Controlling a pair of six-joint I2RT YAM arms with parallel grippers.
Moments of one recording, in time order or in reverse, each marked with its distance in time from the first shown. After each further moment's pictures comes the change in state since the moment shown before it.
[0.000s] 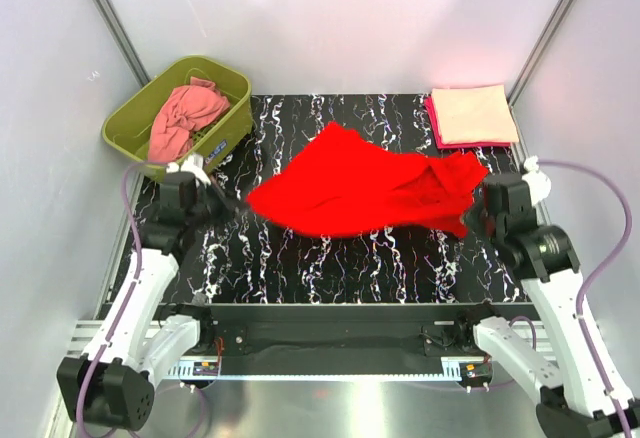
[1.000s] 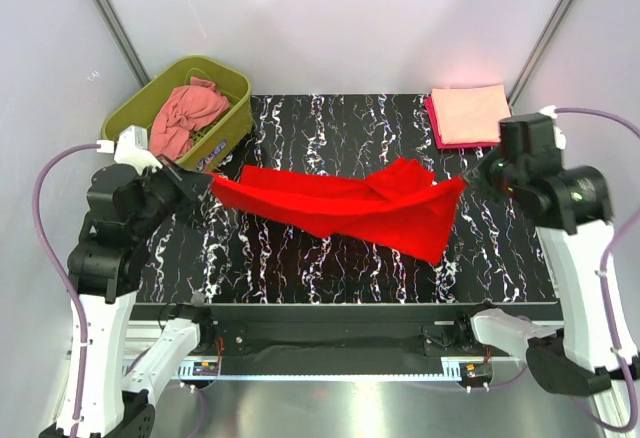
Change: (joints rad) left arm 0.000 -0.142 0.496 -0.388 -0.162 0.120; right arm 0.000 0.328 0.578 -0.324 -0.152 0.115
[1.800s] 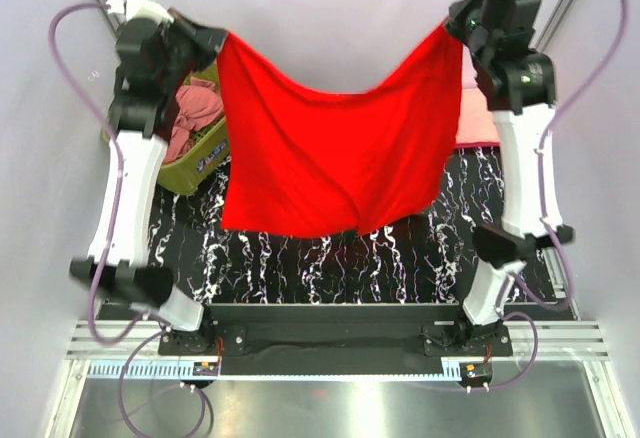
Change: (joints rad) left arm 0.006 0.741 0.628 0.413 -0.038 -0.107; right arm -0.011 0.684 0.894 0.493 0.112 -0.365
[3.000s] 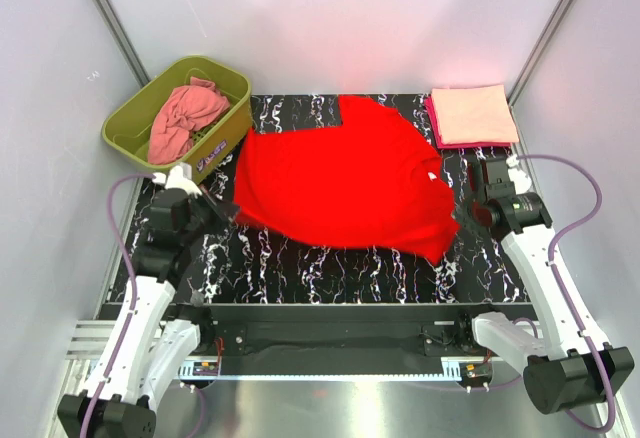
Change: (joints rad) left arm -0.003 -0.785 -1.239 -0.008 0.079 0.055; right arm -0.091 -0.808 -1.520 -0.204 -0.083 0.301
